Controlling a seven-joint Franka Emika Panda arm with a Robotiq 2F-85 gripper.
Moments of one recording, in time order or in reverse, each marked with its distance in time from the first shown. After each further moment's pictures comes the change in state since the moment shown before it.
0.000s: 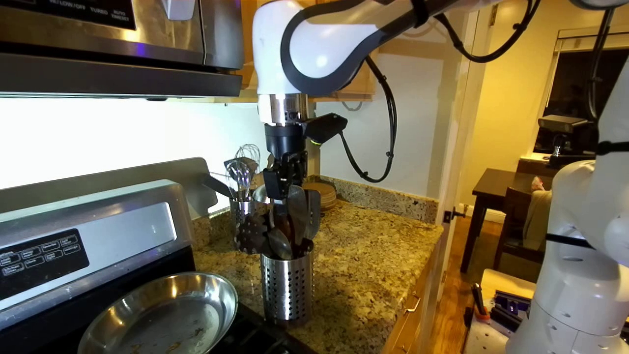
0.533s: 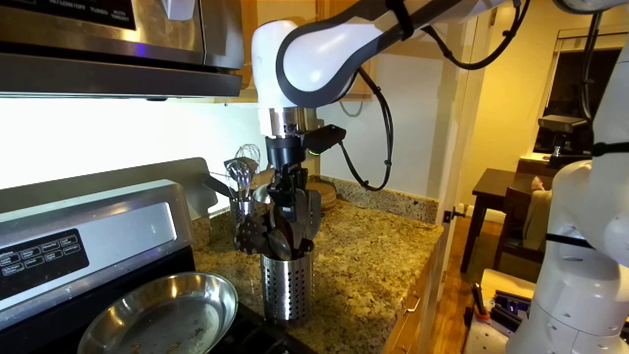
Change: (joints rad) arm -0.002 0.044 -0.014 0.000 0.026 0.000 0.000
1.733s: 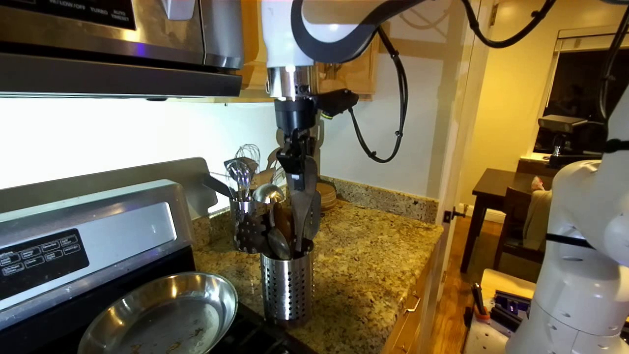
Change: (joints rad) arm 0.000 -0.132 -0.001 0.024 -0.040 -0.113 -0.002
